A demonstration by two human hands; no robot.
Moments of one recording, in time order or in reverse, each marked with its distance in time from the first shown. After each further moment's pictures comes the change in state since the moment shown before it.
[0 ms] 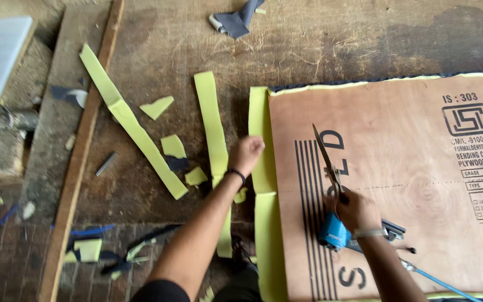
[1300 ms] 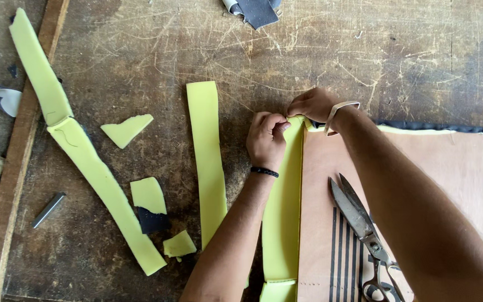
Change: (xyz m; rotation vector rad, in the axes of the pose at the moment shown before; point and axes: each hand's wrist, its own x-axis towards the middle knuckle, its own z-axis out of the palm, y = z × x) left_hand 0.219 -0.038 0.063 -0.042 0.557 0.226; right_hand 0.434 -0.252 0.018 0.313 -0.542 -0.225
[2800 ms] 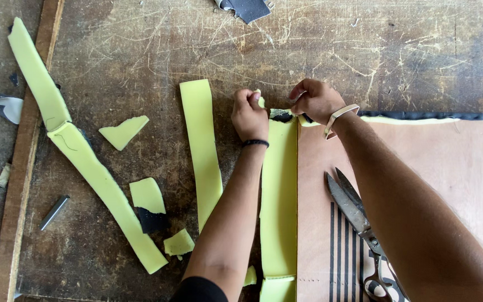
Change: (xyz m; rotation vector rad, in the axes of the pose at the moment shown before) left_hand 0.046 -0.046 0.027 0.147 0.195 -0.248; right_hand -0.024 0.004 0.003 0.088 0.156 -0.064
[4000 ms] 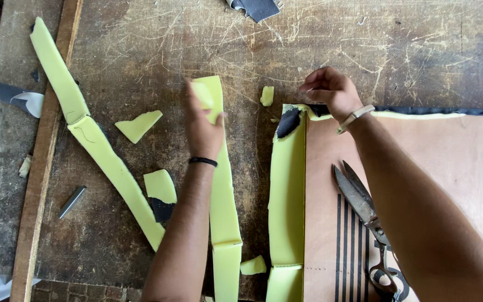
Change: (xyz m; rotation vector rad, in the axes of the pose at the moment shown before) left_hand 0.048 0.004 -0.157 0.119 -0.293 0.050; right_hand -0.009 0.022 0.001 0.514 0.033 -0.285
